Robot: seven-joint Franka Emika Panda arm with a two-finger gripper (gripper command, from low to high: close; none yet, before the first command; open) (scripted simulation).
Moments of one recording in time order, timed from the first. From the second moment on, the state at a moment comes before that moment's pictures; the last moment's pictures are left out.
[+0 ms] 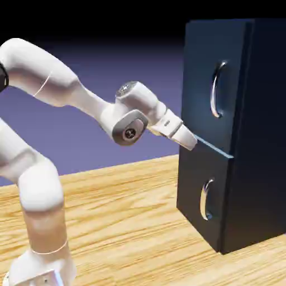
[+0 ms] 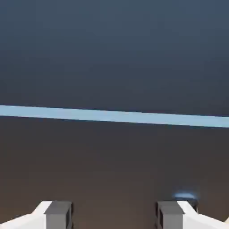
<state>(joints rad) 0.02 -0.58 -0.02 -2.80 -0.05 3.04 0.78</state>
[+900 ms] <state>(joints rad) 0.32 -0.73 -0.36 -2.62 -1.23 3.03 1.71</state>
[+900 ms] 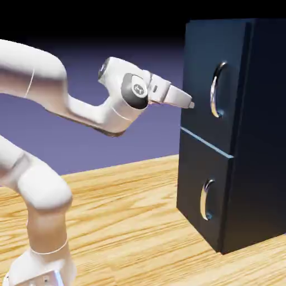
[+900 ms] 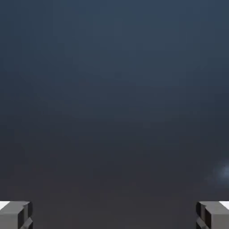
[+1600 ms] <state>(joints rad) 0.54 -0.85 -0.63 -2.48 -2.14 3.03 2.44</state>
